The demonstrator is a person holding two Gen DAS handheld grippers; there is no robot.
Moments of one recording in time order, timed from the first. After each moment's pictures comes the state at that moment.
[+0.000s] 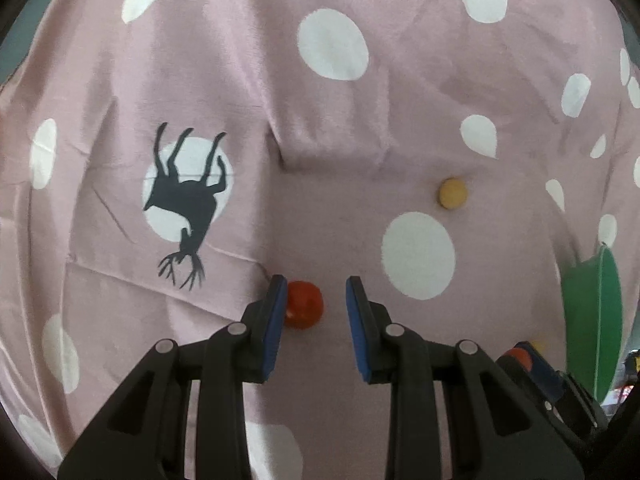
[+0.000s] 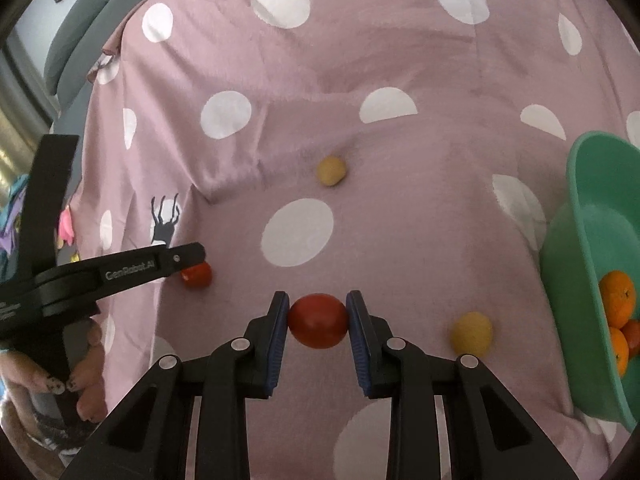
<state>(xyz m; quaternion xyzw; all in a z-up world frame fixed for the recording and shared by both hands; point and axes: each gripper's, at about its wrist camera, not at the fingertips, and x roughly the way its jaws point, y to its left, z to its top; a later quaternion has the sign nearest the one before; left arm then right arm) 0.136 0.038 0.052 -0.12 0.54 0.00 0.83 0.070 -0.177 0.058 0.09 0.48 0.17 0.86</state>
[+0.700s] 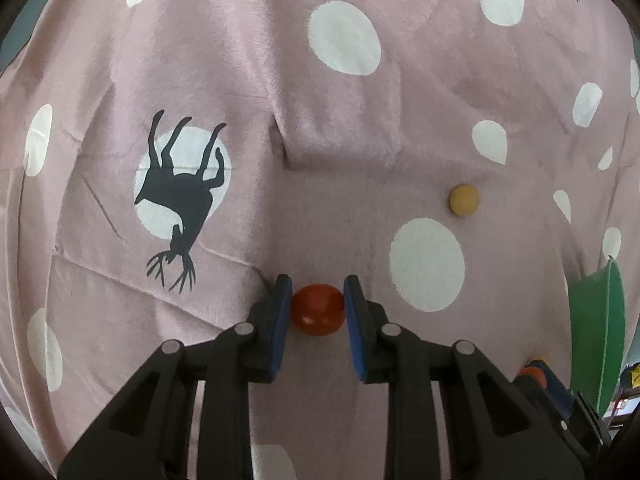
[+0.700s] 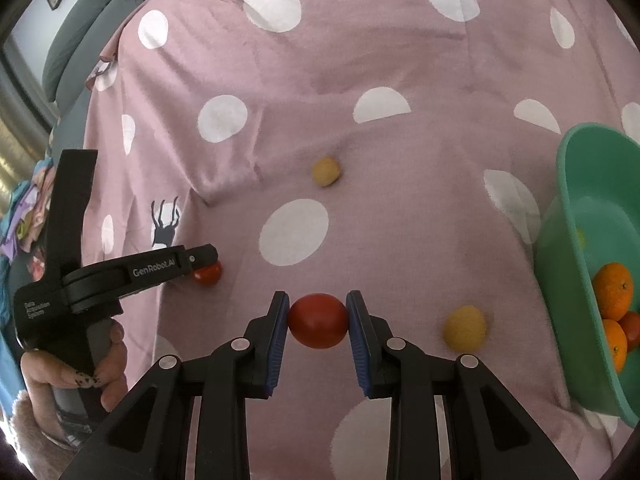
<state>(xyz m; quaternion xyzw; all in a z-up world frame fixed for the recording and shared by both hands) 0.141 0.032 0.038 -0.13 0.54 0.02 0.83 0.070 -0.181 0.059 0.10 0.48 0.17 0.86</state>
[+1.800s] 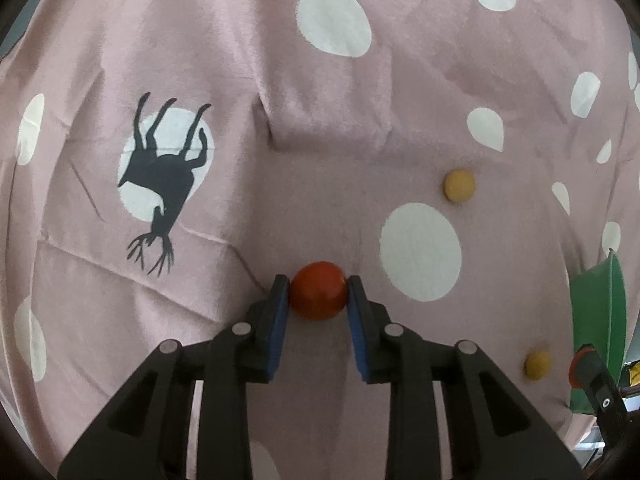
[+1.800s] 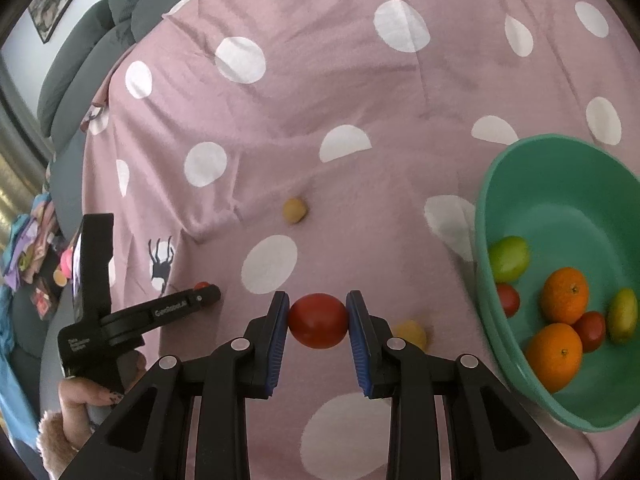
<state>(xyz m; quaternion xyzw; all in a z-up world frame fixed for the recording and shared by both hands) 0.128 0.027 0.035 -0.14 0.54 0.02 0.83 0.062 -0.217 0.081 0.13 0.44 0.14 0.88</state>
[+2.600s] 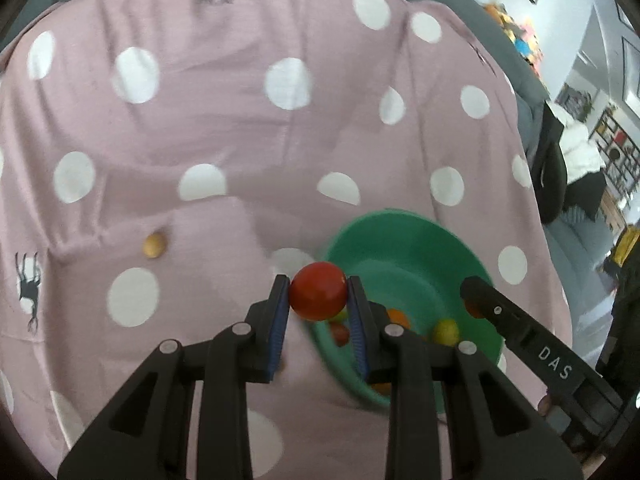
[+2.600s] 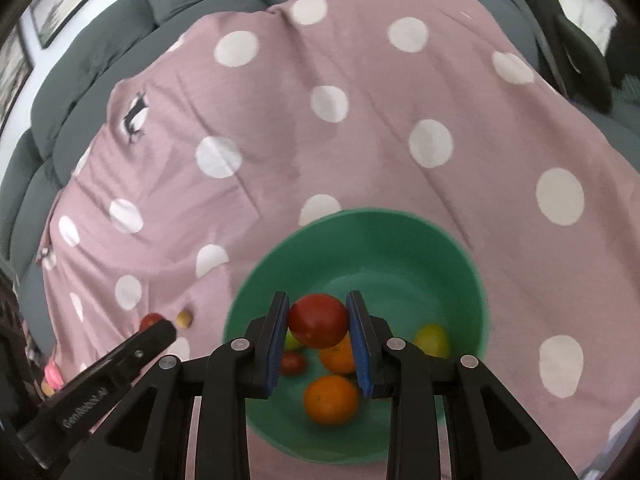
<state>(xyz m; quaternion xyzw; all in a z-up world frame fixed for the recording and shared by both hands) 0.079 -0.193 0.137 -0.05 0.42 -0.20 0.89 0.030 -0.386 0.113 0.24 0.35 -0.03 0.90</state>
